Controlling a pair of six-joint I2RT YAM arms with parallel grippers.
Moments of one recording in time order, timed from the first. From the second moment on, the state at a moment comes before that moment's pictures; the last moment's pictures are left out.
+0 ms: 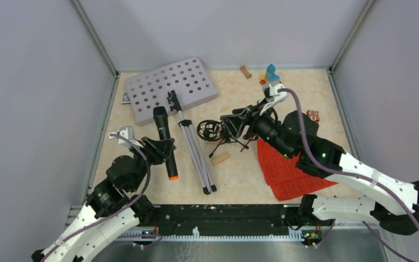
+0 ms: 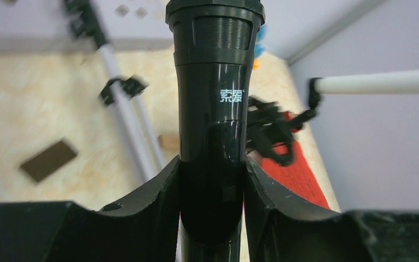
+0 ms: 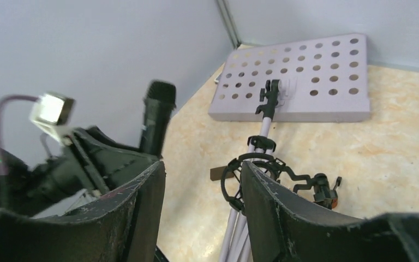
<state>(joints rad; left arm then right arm) -0.75 0.33 0.64 -0.35 -0.34 -0.66 1.12 1.02 1.21 -0.19 0.34 0.38</state>
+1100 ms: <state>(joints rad) -0.40 1.12 0.45 0.01 -0.17 -0.77 1.12 0.84 1.10 -0.34 0.42 0.47</state>
